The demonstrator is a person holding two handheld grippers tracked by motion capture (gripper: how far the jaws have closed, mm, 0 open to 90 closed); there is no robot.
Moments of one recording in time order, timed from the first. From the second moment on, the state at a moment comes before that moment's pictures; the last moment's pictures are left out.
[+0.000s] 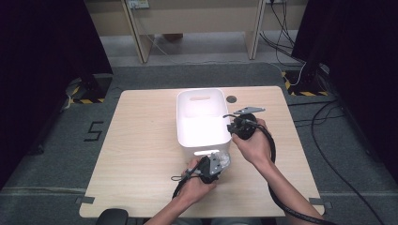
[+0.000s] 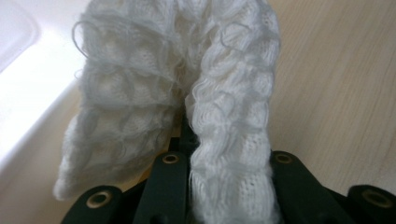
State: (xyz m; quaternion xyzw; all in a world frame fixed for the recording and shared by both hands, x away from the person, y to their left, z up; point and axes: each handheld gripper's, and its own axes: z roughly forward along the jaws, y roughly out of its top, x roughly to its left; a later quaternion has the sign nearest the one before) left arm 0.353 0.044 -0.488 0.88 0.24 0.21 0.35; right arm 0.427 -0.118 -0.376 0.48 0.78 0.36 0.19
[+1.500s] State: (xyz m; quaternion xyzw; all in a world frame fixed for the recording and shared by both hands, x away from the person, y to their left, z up) left arm 0.353 0.042 -0.441 0.86 0.23 0.24 0.40; right arm 0.427 -0.118 -0.376 0.48 0.78 0.36 0.19
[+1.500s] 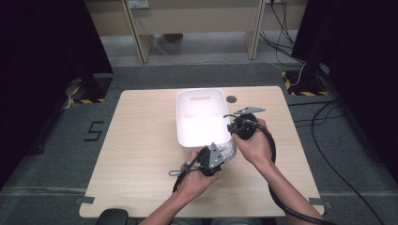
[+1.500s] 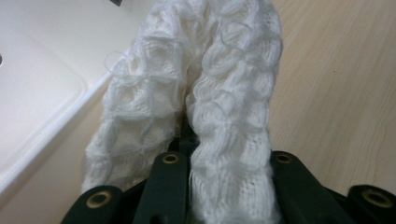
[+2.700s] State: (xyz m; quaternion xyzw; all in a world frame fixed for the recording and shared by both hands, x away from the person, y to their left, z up) left arm 0.298 0.179 -0.417 0.82 0.32 0.26 0.40; right arm 0.423 -0.123 -0.374 0.50 0.77 0.37 0.16
